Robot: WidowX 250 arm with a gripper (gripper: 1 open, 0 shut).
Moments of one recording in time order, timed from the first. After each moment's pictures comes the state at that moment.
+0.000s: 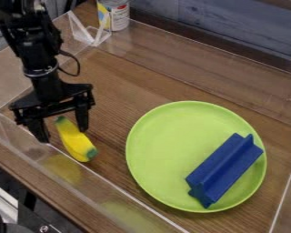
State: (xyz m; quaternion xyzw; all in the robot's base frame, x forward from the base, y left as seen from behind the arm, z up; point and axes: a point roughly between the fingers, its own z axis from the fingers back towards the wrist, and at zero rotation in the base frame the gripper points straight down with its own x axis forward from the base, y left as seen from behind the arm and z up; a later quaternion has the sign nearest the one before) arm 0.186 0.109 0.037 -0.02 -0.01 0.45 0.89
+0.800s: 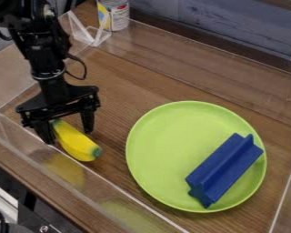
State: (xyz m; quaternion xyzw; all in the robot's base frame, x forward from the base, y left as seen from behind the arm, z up) arm 0.193 0.099 0.034 -0.02 -0.01 0.44 0.90
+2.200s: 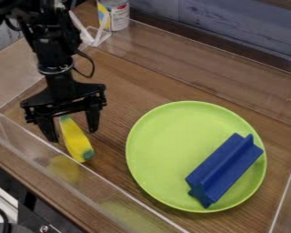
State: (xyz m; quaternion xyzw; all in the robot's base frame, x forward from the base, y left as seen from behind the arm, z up) arm 0.193 0.088 0.042 0.00 0.01 0.43 0.90
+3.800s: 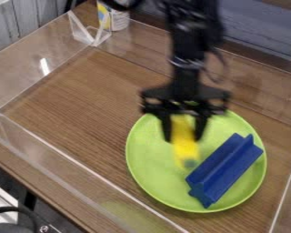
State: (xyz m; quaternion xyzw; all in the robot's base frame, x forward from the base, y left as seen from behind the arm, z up) arm 0.244 -0.074 0.063 -0.02 0.03 0.24 0.97
